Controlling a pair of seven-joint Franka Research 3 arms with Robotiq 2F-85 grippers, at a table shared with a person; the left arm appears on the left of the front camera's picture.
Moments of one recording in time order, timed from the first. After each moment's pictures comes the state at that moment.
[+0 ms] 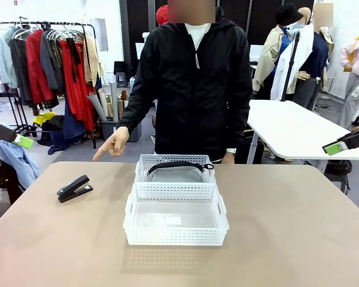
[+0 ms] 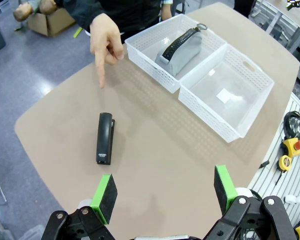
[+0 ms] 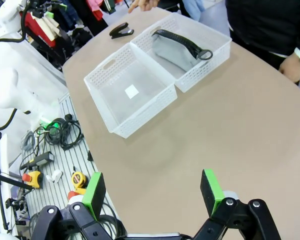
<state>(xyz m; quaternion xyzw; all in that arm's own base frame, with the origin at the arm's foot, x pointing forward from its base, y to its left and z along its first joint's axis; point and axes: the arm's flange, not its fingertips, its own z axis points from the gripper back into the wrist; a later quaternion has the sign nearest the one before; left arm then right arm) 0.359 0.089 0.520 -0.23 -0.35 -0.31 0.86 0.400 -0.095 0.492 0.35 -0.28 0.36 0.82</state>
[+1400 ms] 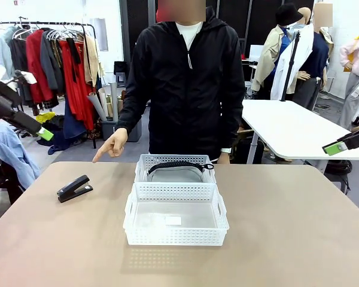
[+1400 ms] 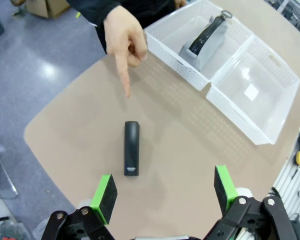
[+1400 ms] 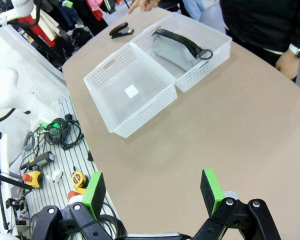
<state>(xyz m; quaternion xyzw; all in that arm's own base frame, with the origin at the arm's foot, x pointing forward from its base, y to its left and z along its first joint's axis) 0.462 0.072 0.520 -0.19 -0.29 -0.33 0.88 0.400 -0.095 0.492 0.35 -0.28 0.36 0.82</state>
